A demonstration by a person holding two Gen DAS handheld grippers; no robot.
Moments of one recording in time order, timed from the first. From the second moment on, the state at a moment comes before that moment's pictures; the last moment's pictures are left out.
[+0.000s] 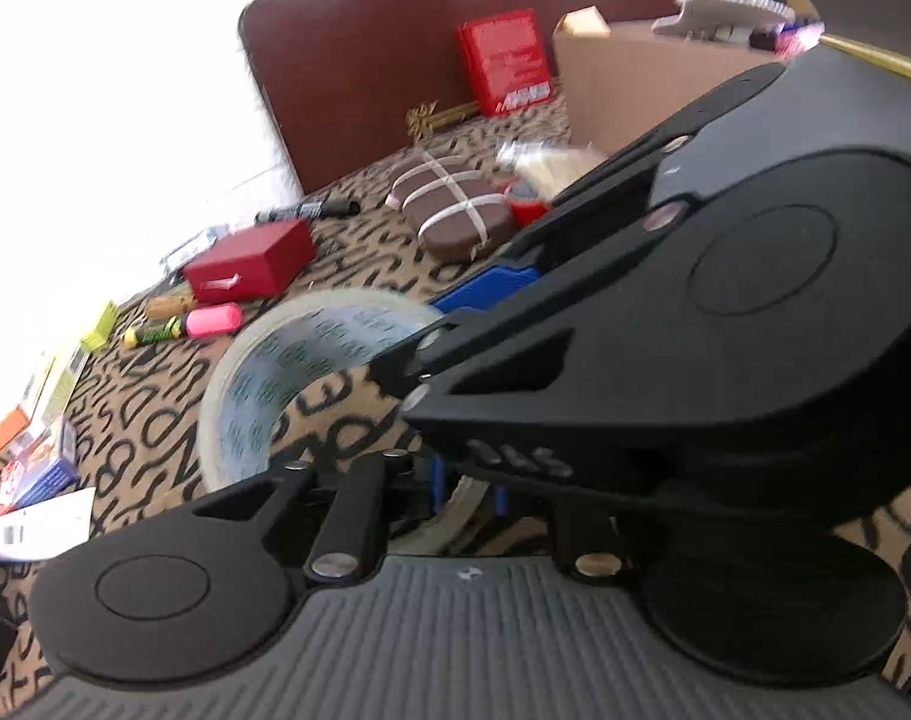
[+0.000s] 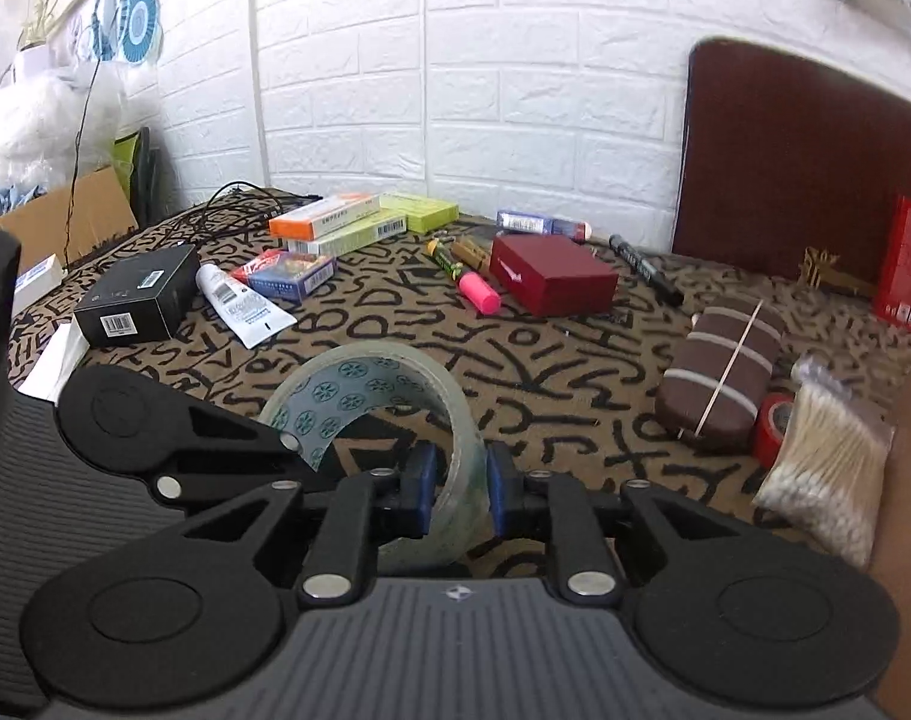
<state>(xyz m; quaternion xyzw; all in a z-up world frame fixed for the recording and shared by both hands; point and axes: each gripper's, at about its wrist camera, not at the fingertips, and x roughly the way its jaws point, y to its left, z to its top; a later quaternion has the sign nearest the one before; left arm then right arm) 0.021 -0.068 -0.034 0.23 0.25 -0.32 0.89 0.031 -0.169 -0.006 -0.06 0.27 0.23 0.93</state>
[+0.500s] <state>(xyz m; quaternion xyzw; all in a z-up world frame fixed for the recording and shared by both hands) 0.008 -0.141 0.058 0.23 0.08 -0.39 0.89 -0.005 -0.235 0.099 -0.11 0.15 0.12 0.98</state>
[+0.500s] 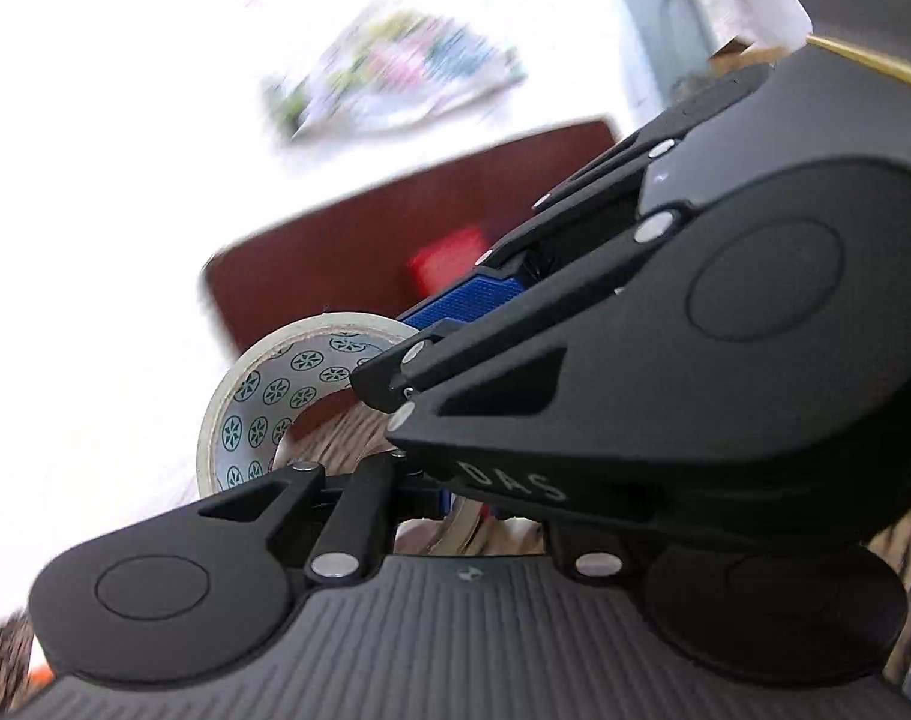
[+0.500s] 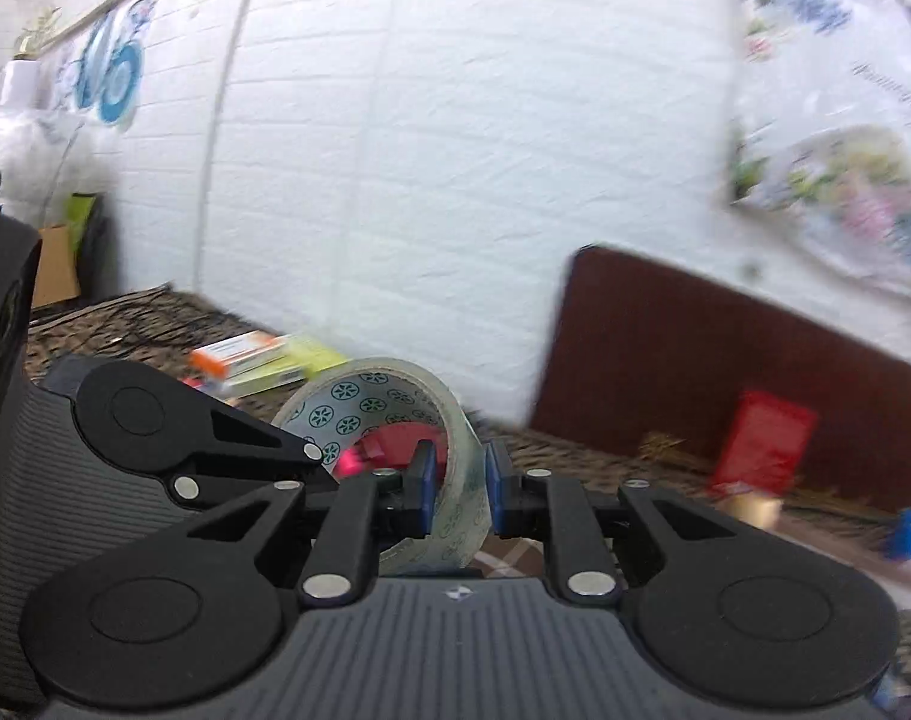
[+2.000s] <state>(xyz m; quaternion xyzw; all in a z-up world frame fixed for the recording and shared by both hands) -0.034 -0.257 0.064 0.24 0.11 -0.39 0.88 -0.076 -0.357 0.092 -0.01 0.10 -0.04 0.99</state>
